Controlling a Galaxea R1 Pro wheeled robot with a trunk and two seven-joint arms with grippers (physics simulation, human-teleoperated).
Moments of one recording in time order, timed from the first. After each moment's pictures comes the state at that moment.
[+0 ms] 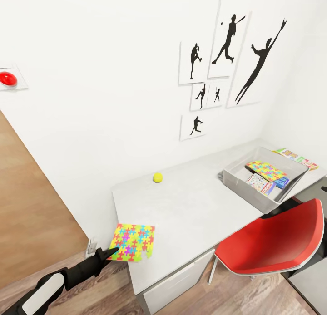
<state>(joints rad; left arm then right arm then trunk) -0.38 0.39 -0.47 -0.81 1.45 0.49 -0.50 -0.39 -0.62 -0.77 -1.48 -0.35 0.97 0.76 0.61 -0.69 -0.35</state>
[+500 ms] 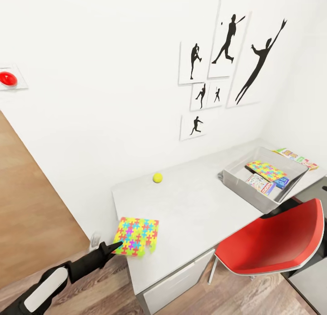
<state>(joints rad) -0.38 0.39 -0.46 -0.90 1.45 0.49 -0.51 -0.39 -0.63 -0.77 -1.48 -0.35 0.97 0.76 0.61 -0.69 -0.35</state>
